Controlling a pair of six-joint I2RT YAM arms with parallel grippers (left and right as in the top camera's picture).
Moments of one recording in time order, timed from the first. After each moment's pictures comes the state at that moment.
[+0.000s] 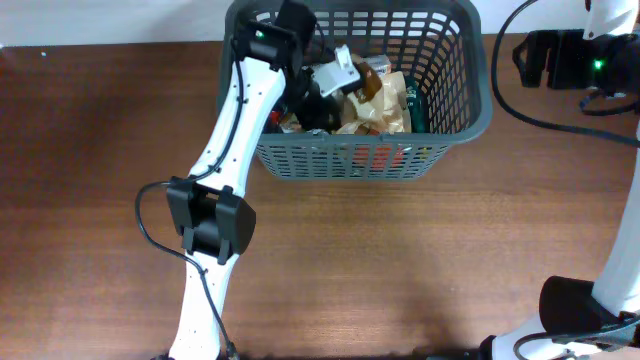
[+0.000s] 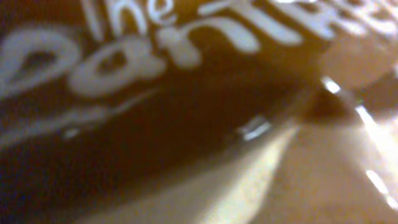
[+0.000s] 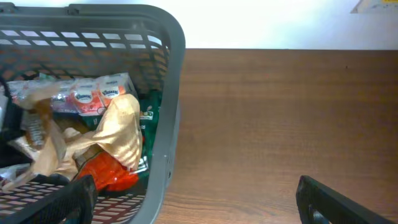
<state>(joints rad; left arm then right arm) -0.36 2.43 2.56 -1.49 0.46 0.73 -0.18 1.77 2.37 -1.42 -0.21 -0.13</state>
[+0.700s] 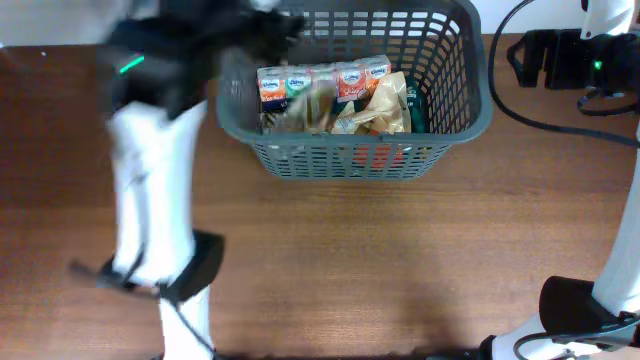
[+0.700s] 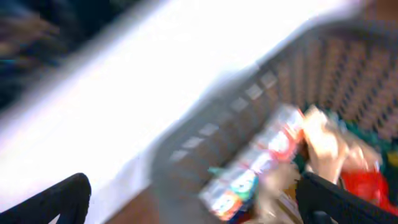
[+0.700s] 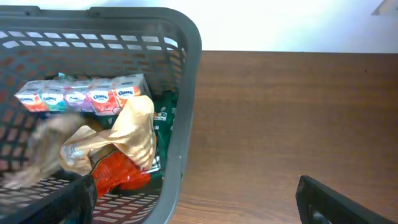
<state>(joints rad) -0.28 2.11 3.07 -1.40 0.10 0.44 -0.18 1.77 2.37 -1.42 -0.27 -0.13</state>
